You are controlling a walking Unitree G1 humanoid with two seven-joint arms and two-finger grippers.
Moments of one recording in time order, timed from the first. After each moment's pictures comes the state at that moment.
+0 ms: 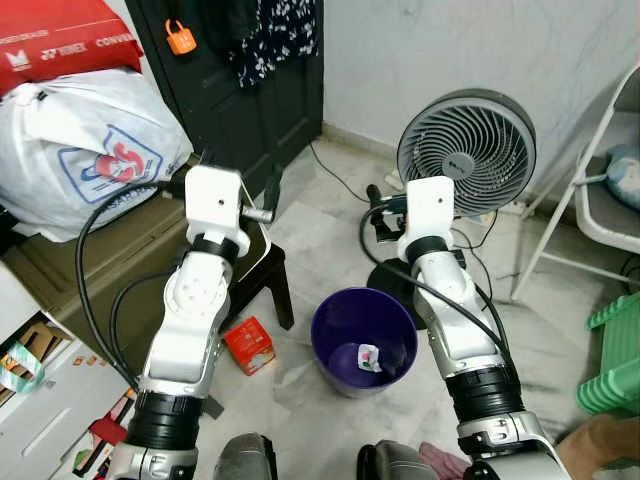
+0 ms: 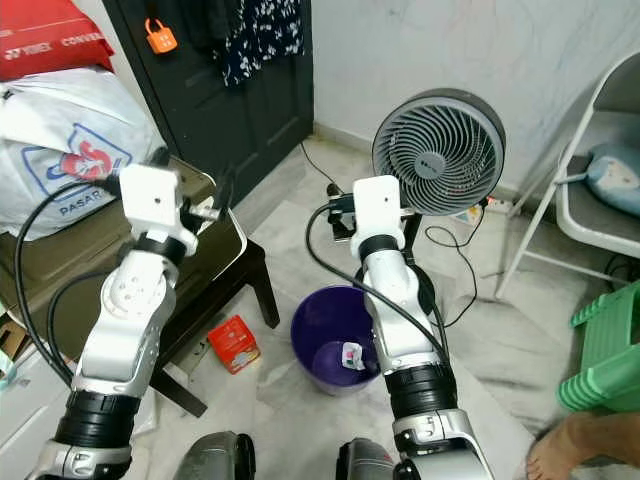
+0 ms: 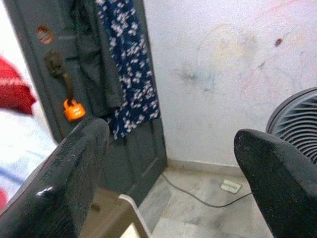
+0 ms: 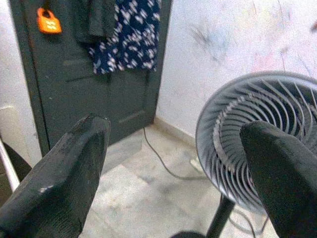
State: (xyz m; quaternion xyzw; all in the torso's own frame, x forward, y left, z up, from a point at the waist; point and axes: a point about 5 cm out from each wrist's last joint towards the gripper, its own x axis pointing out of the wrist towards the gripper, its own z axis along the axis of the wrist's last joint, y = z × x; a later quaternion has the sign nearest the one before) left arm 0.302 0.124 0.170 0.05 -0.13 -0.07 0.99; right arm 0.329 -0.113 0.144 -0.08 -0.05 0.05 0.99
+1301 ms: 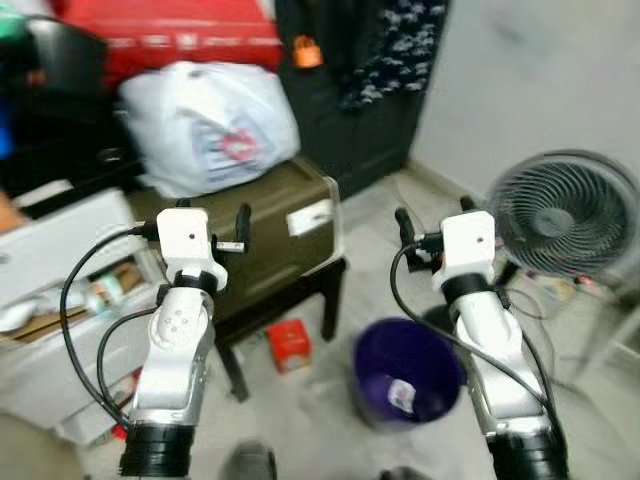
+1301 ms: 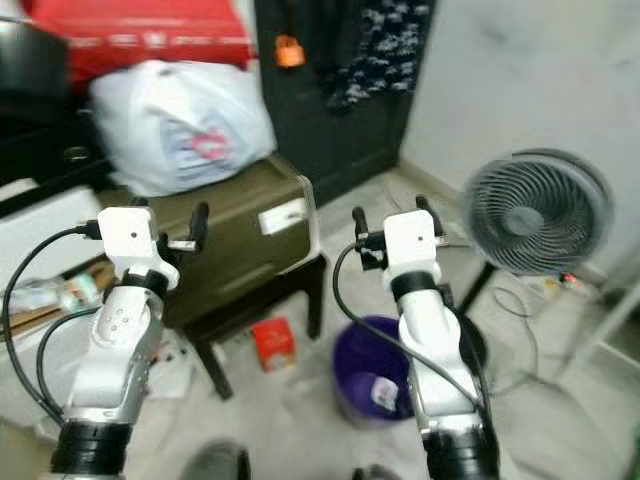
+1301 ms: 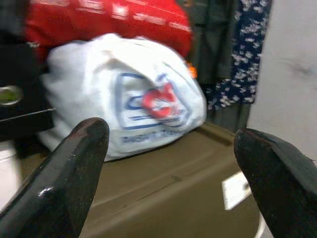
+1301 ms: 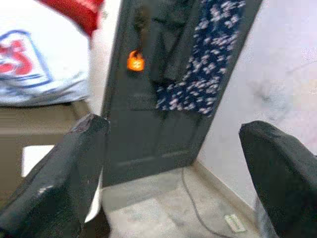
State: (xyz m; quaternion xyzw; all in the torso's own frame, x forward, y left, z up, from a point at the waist) left arm 0.290 0.152 0.136 0.00 -0.07 -0.01 1.00; right arm 0.284 -0.145 0.137 -0.11 -0.07 0.05 0.99
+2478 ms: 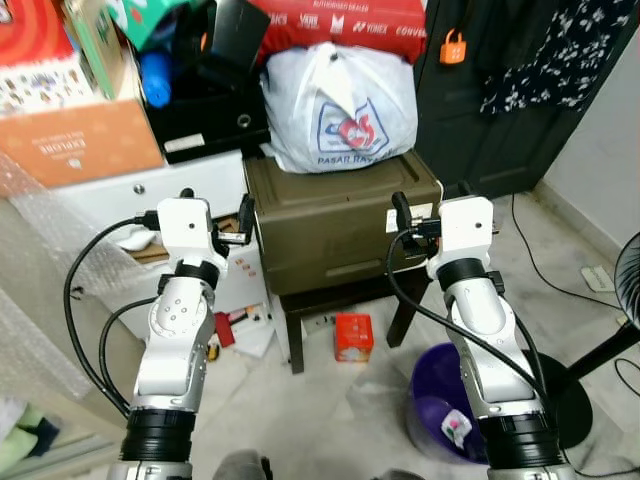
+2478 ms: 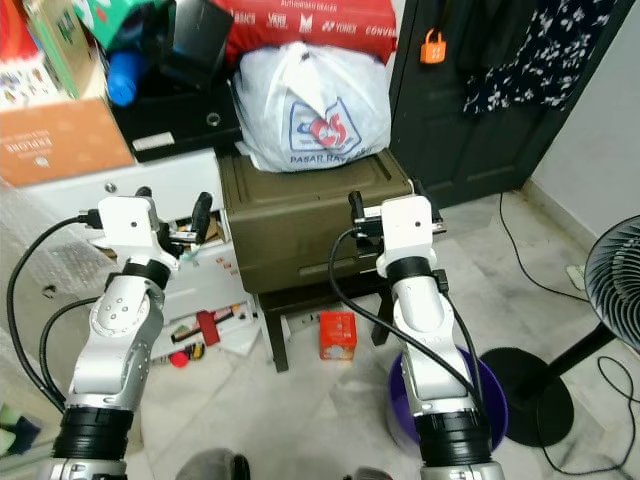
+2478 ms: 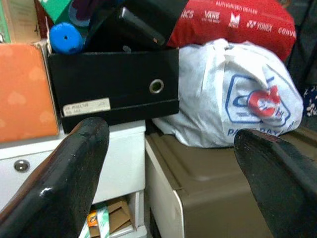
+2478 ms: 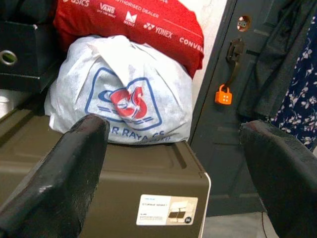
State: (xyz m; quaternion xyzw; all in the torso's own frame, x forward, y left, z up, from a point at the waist) left arm 0.297 0.148 0.137 -0.01 -0.07 -0.03 1.00; right arm 0.294 -0.142 0.147 -0.10 -0.10 0.04 0.99
